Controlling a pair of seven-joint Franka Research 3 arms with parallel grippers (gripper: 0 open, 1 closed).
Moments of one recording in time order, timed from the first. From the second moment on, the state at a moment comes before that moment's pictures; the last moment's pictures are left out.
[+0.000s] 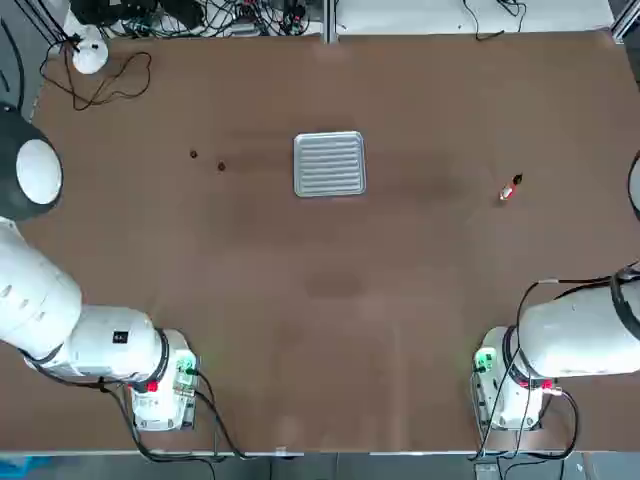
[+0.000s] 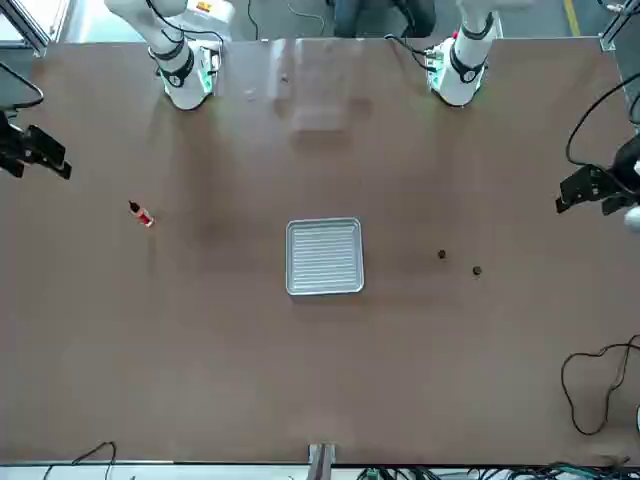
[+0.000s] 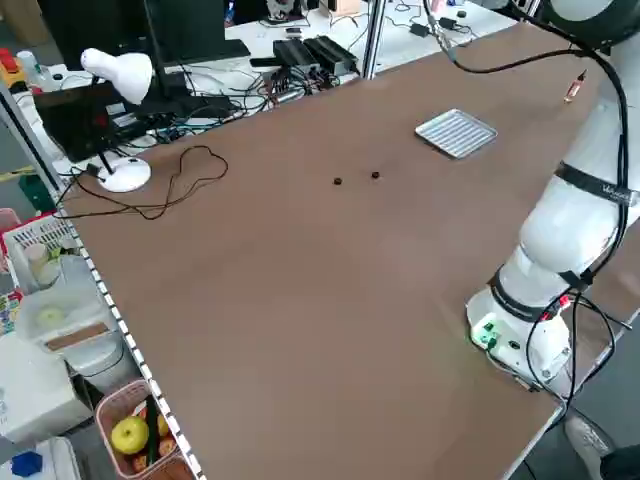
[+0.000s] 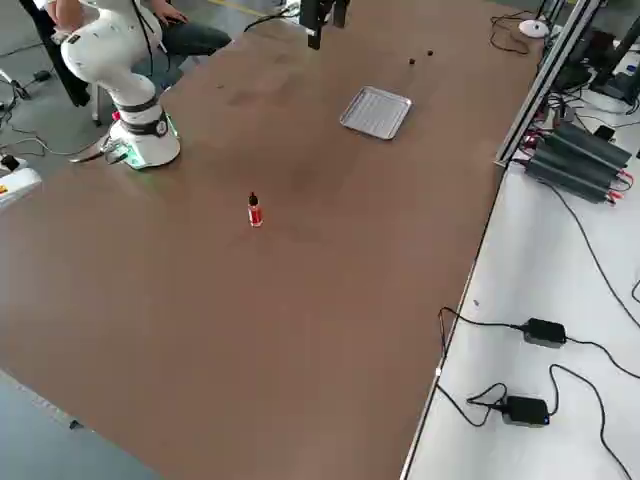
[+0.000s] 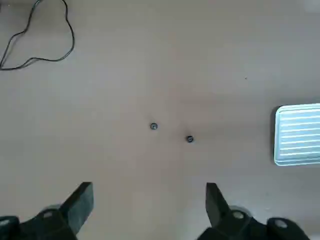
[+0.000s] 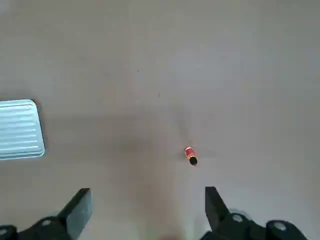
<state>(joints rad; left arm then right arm) -0.04 0.17 0.03 -1.34 -0.05 1.51 0.03 -0.01 0.09 0.02 -1.32 0.01 1.37 0.05</state>
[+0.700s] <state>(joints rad) -0.04 0.17 -0.01 -1.35 -0.05 1.52 0.02 -0.09 0.09 0.01 -1.32 0.05 1.35 -0.09</state>
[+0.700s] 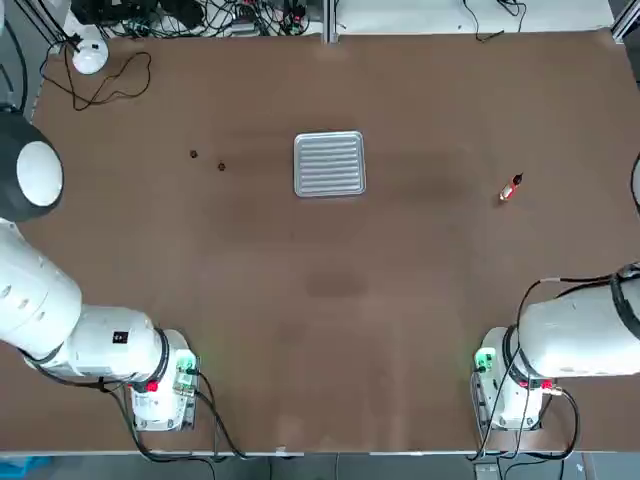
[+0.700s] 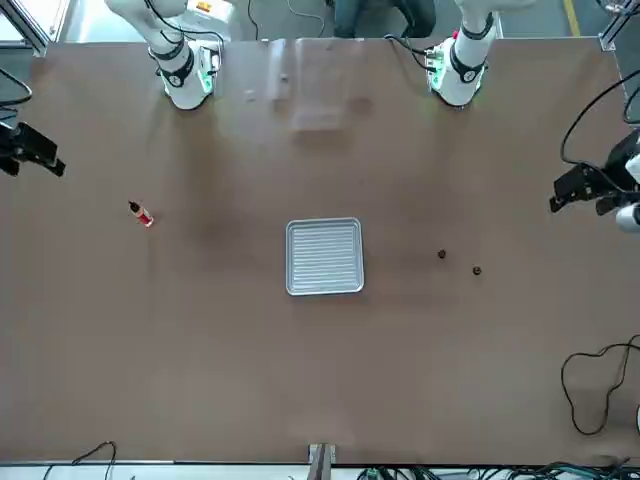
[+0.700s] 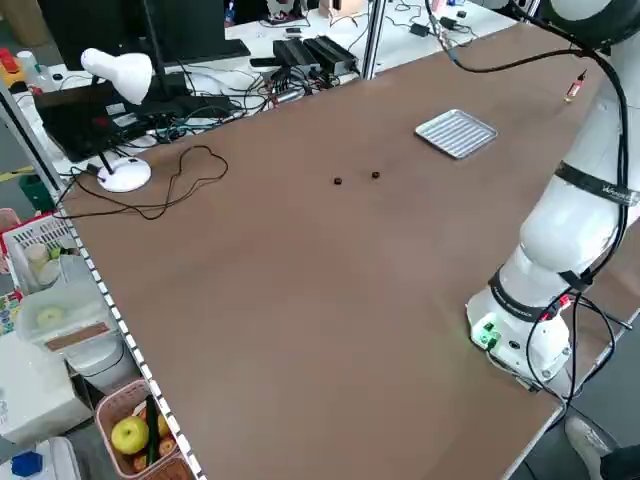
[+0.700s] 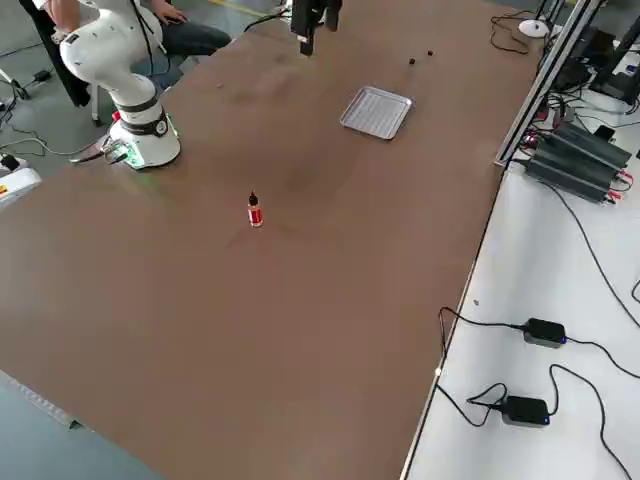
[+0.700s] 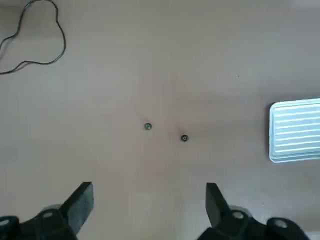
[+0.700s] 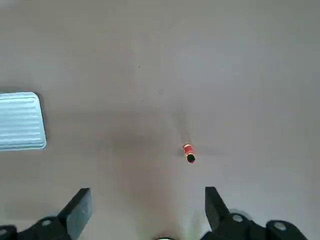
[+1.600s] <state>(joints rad) -0.05 0.19 -0.26 -1.76 0.07 1.98 -0.29 -0.49 0.14 0.00 -1.44 0.30 1.37 -1.12</state>
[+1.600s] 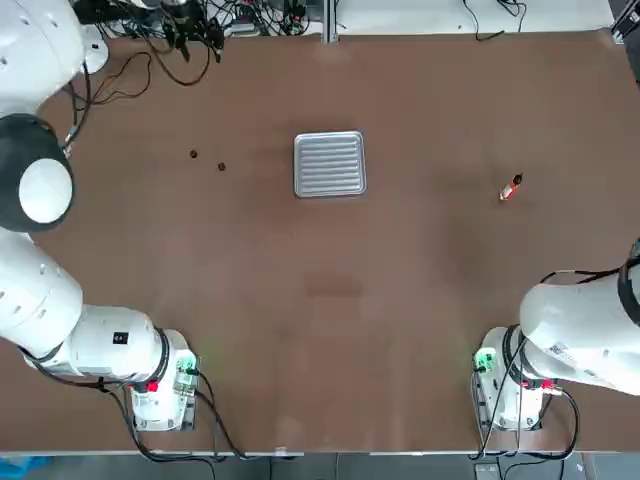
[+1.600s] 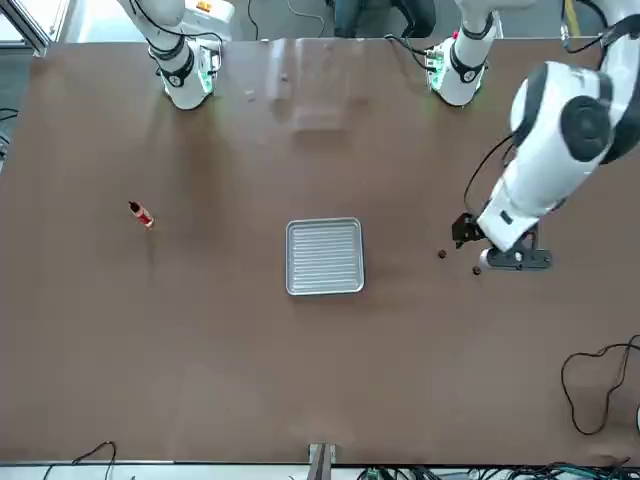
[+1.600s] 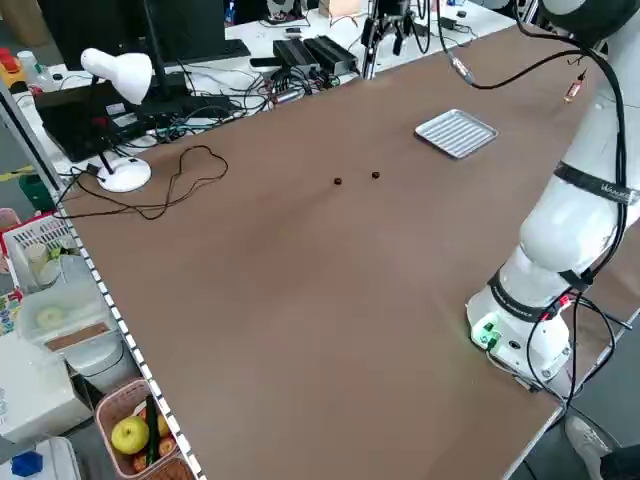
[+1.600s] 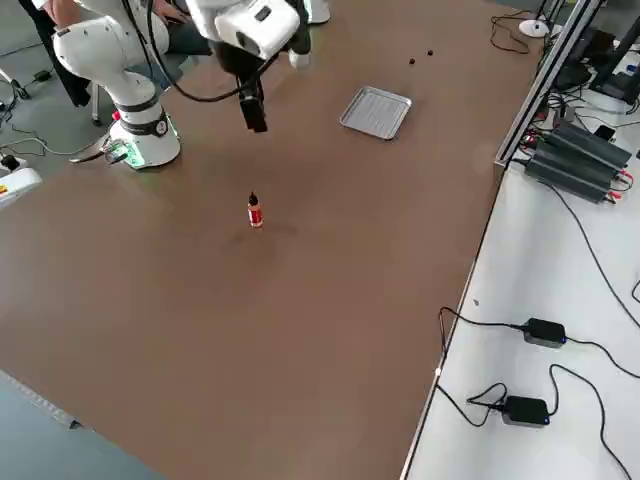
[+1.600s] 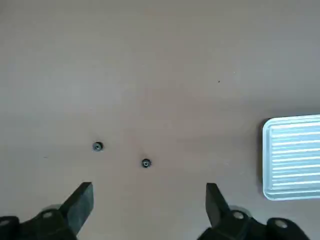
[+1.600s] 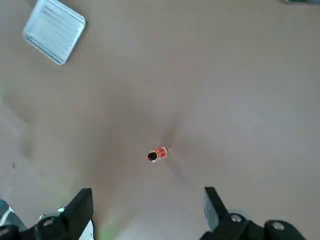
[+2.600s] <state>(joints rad) -0.05 0.37 -0.26 -2.03 0.09 2.34 -0.33 -0.79 0.37 0.00 -1.93 0.73 1.50 -2.35</state>
